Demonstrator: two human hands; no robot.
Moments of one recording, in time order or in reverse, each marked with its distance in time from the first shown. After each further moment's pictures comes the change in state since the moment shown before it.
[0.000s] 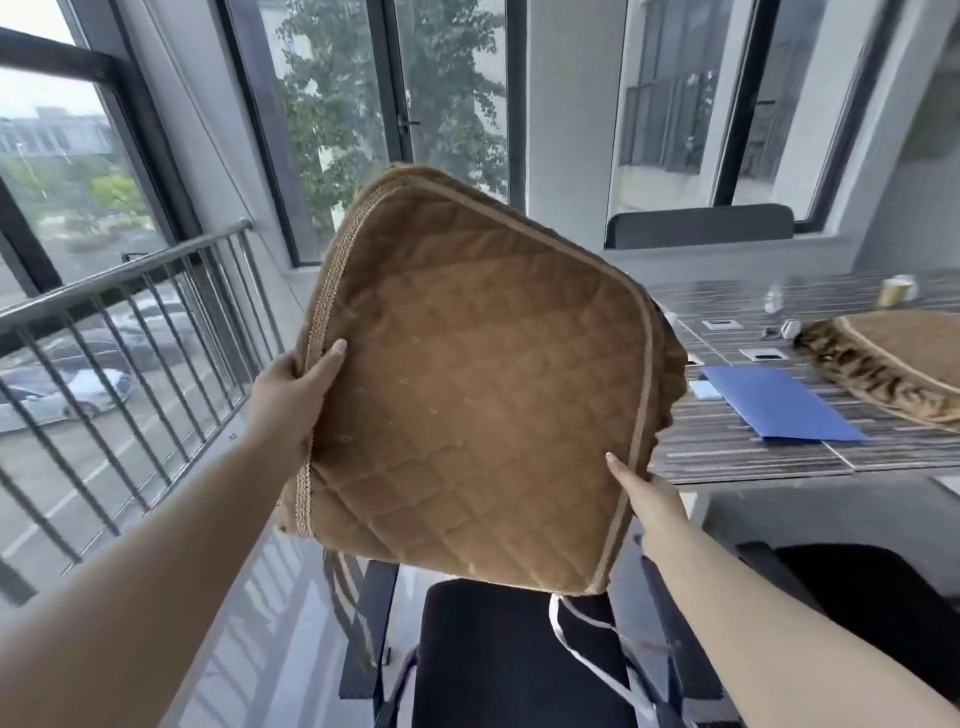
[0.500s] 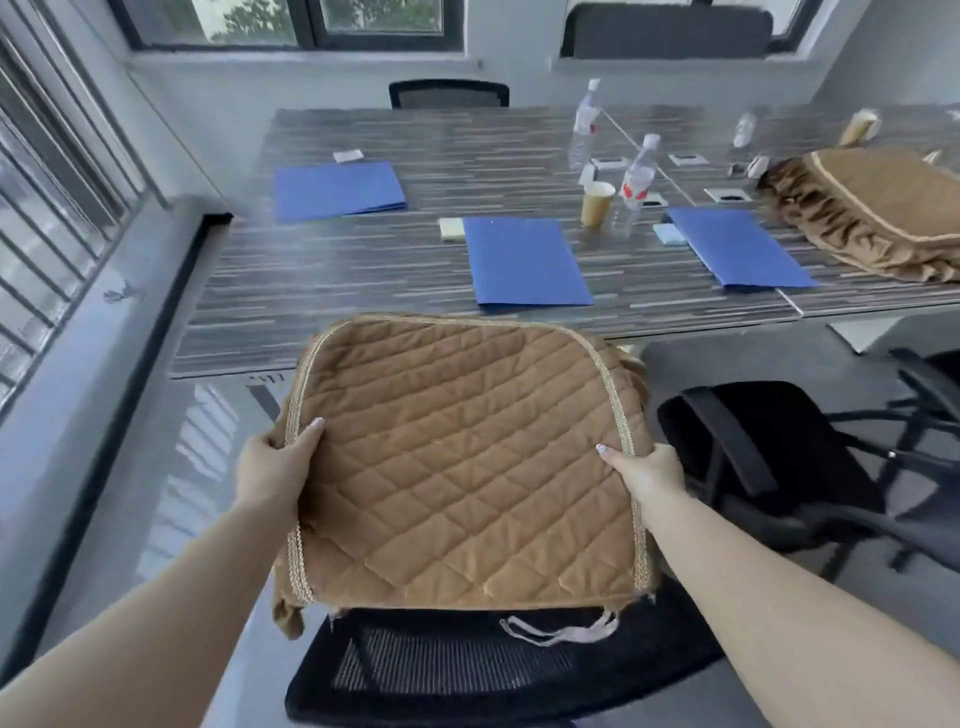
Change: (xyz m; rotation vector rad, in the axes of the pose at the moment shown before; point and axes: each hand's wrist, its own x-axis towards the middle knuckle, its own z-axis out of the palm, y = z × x) left_hand -0.018 -0.239 0.015 0.309 -0.019 -0.487; right_hand 0.016 0.129 -0.025 -0.320 0.219 0.180
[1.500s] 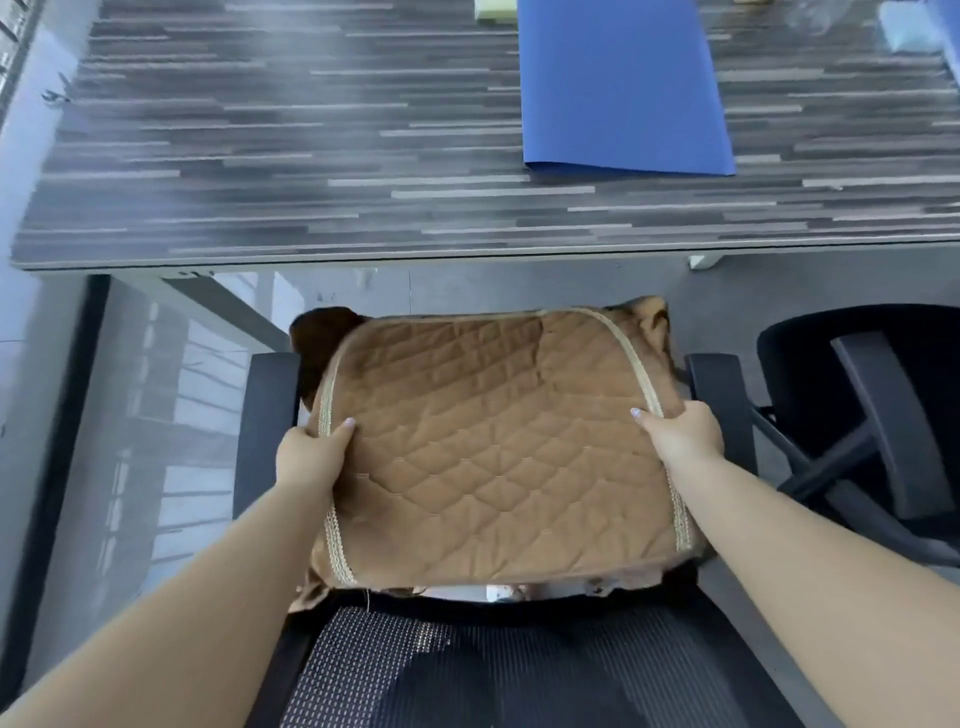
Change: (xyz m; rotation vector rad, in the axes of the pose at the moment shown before) left_hand 0.112 -0.119 0.136 0.283 -0.030 -0.412; right_hand 0.177 0.043 0.107 -0.371 -0.080 0.102
